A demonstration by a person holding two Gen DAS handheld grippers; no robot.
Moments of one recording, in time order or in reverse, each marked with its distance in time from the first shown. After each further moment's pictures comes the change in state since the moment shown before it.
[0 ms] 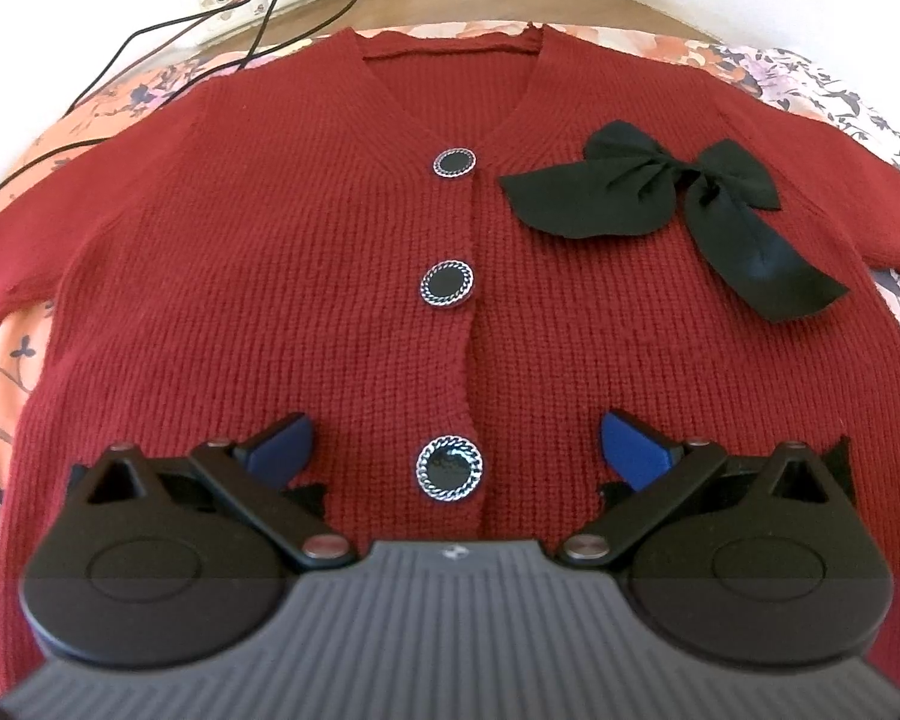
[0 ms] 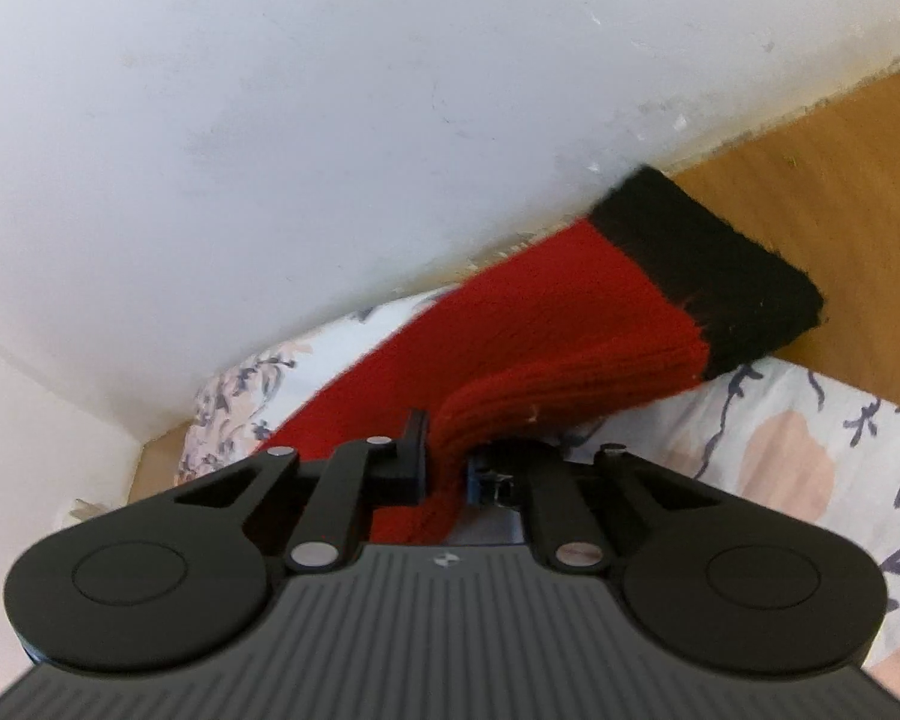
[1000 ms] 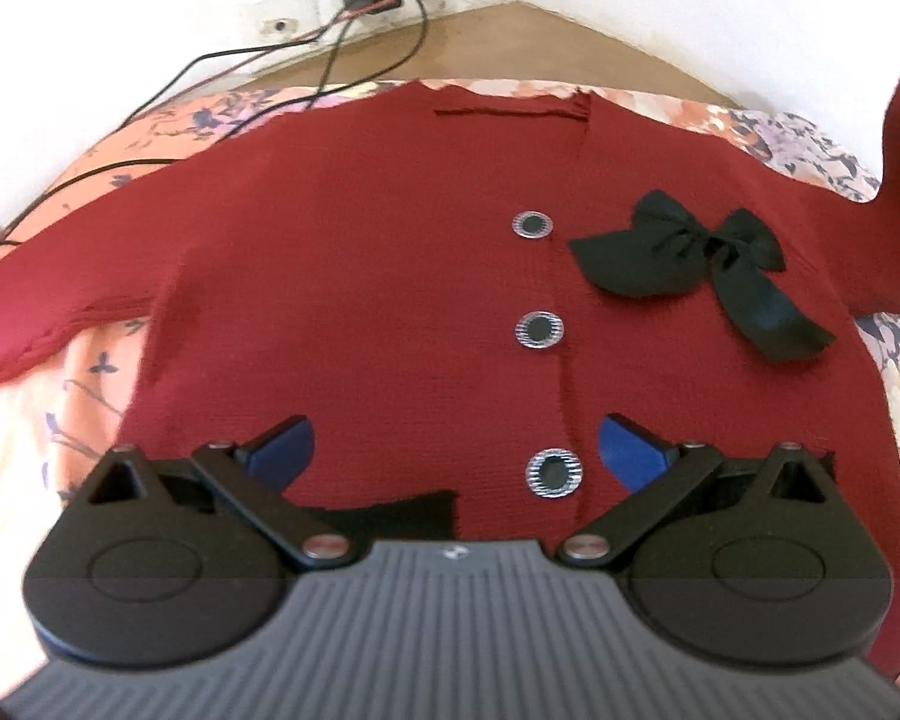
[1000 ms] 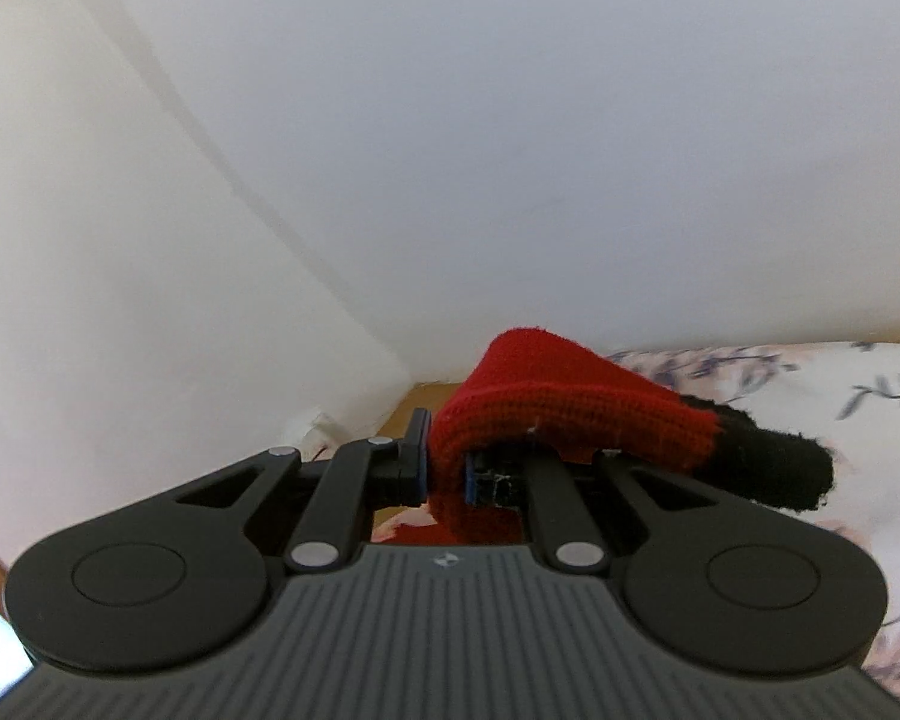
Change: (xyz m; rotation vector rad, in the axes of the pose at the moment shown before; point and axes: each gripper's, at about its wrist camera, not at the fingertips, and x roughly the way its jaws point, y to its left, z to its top) left arm -0.044 0.051 0.006 -0.043 -0.053 -0.012; right arm -0.016 0.189 -0.047 -0.313 0.044 0.430
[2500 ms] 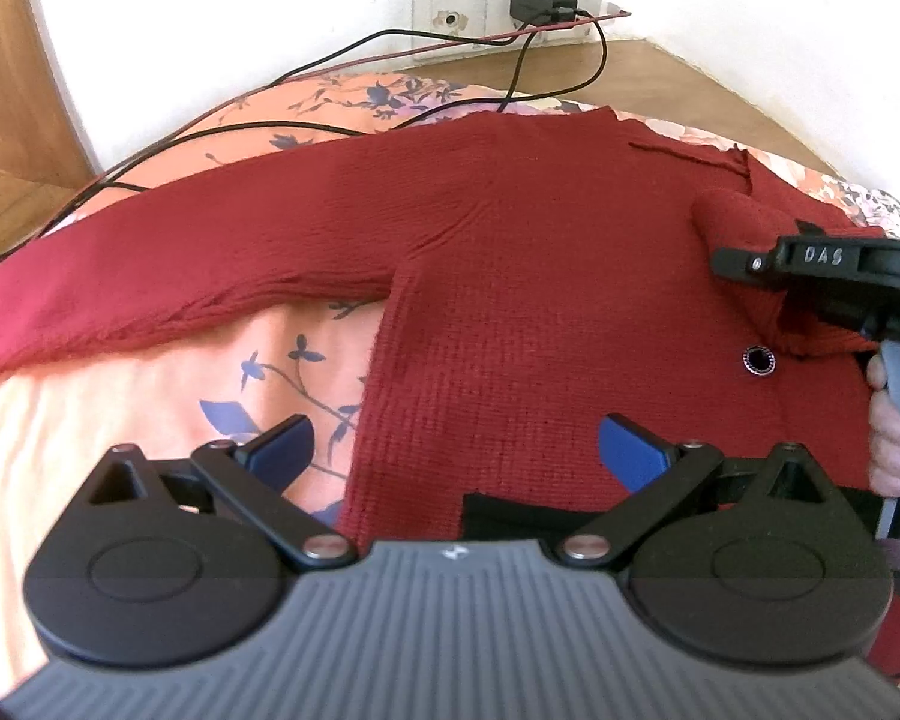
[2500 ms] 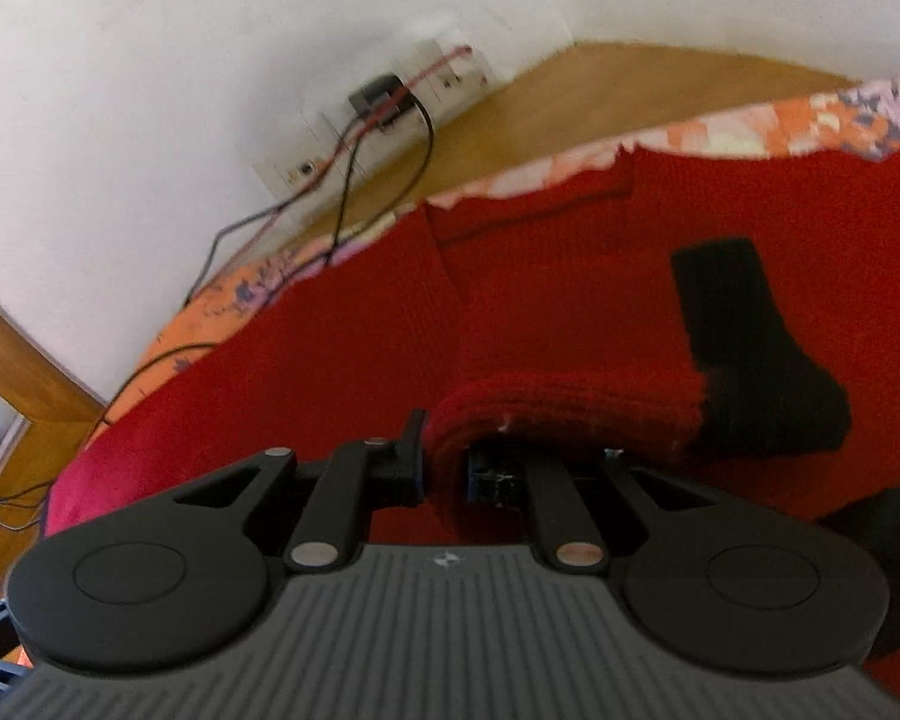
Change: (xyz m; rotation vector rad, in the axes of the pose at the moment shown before) left arm -0.007 0.123 -0.007 -0.123 -0.023 0.032; right arm 0.161 0.154 -0.233 -0.273 0.540 -0.003
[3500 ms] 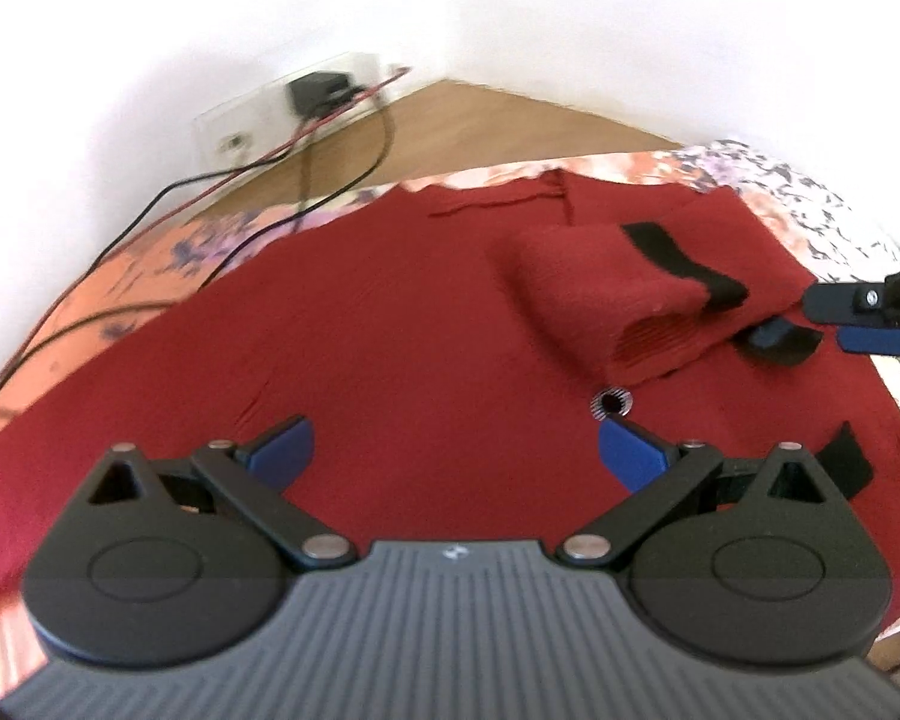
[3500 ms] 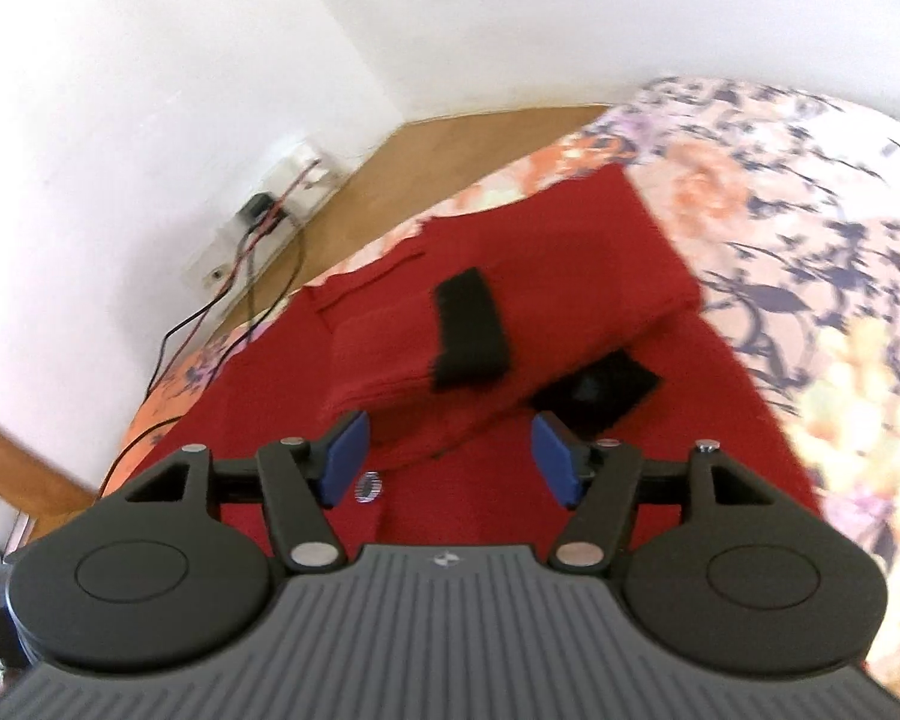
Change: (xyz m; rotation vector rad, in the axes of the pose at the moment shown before) left arm -0.003 -0.072 0.031 0.359 -0.126 -0.199; right arm -0.165 -0.041 -0.031 0.258 -0.134 -0.193
